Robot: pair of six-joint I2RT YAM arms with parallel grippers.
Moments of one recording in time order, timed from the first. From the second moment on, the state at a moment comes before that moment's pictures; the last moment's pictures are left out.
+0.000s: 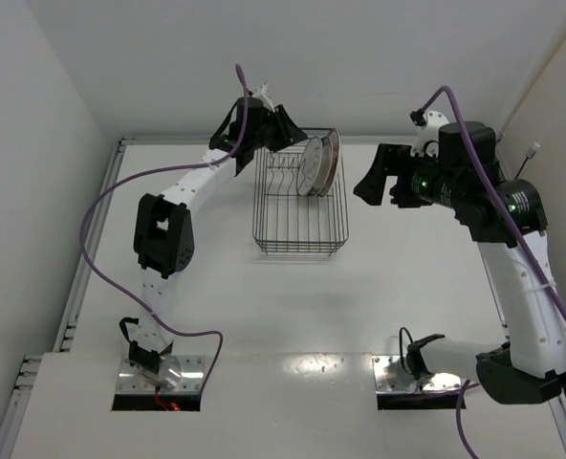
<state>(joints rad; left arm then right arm) -0.41 2.18 1.99 -0.10 0.31 -0.73 0.33 1.23 1.75 -1.08 -0.16 0.33</state>
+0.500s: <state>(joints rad) -0.40 2.13 1.99 -0.28 0.17 -0.59 0.33 1.23 1.79 -1.19 0.00 0.39</state>
